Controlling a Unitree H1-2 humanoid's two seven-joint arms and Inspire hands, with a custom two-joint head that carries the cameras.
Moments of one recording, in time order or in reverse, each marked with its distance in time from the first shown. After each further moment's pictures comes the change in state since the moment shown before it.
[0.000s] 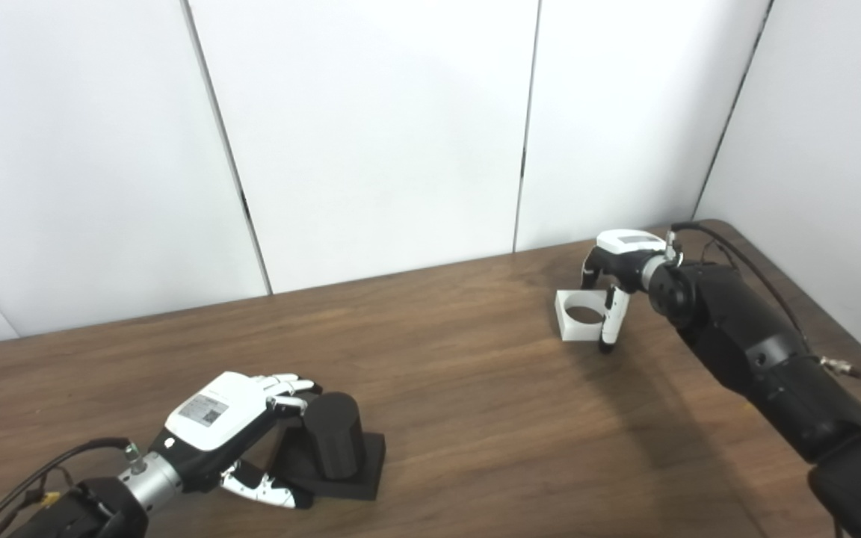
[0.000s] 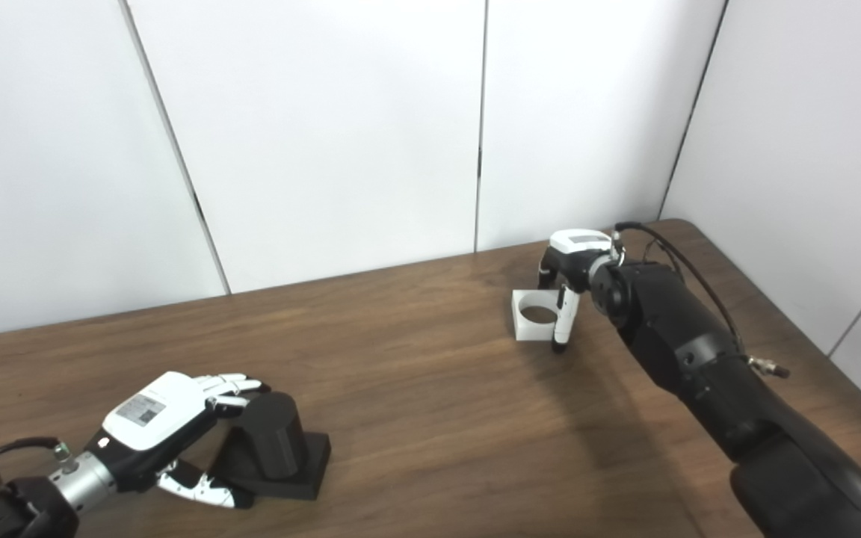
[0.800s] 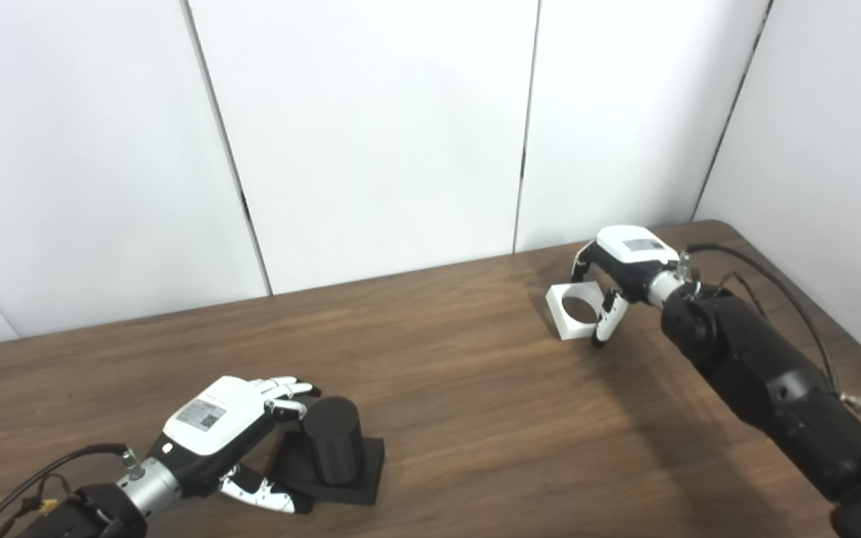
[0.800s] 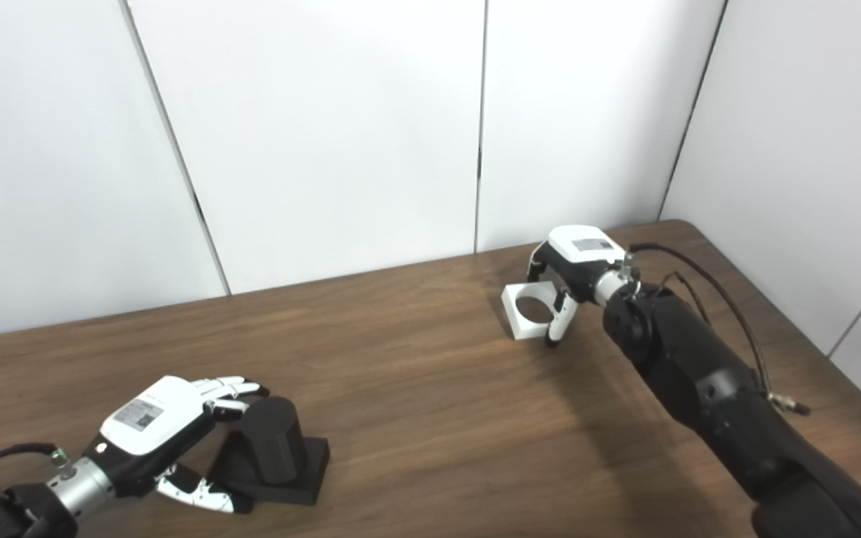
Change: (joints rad) left arm 0.012 -0.004 0.014 -0.003 0.000 -0.001 -0.002; right arm 0.130 -0.014 -0.052 -0.090 0.062 -0.159 -0.284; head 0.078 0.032
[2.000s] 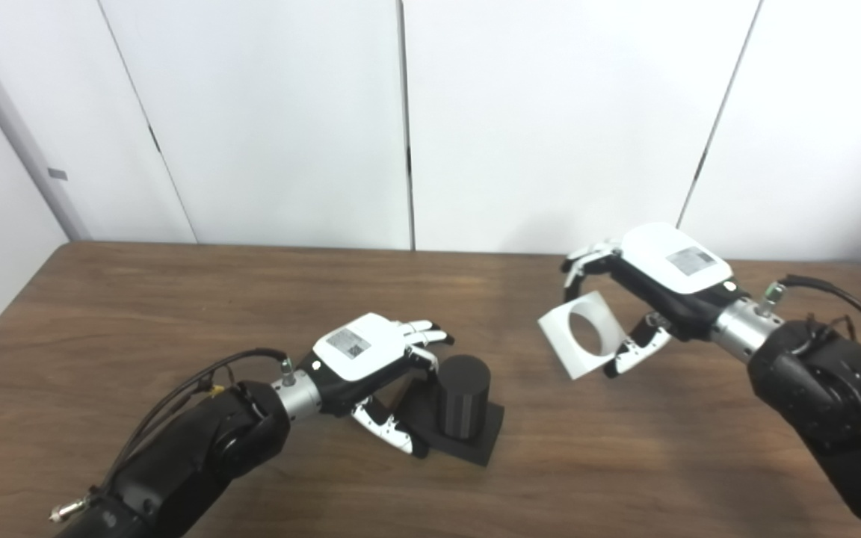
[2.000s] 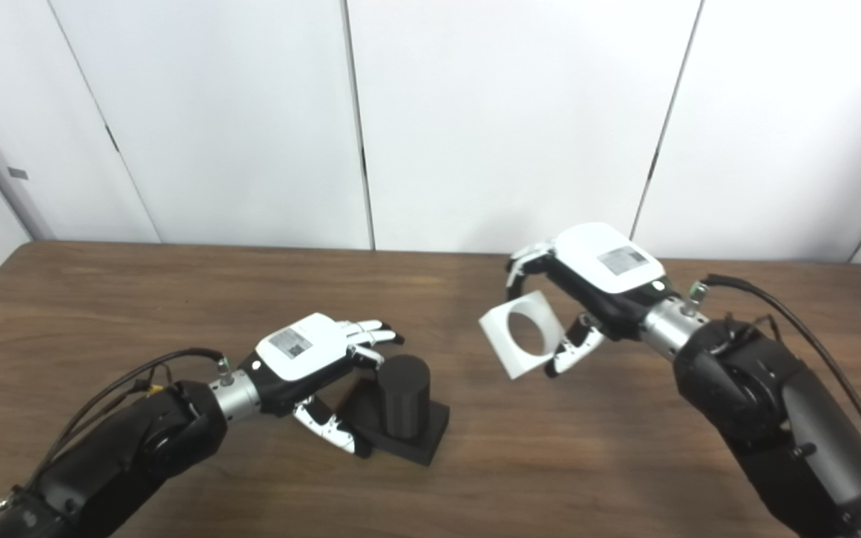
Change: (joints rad) left arm -0.027 -0.058 -0.015 -0.016 0.045 0.071 -0.038; right arm 0.048 0.085 0.026 -0.540 0.079 -0.195 0.207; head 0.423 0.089
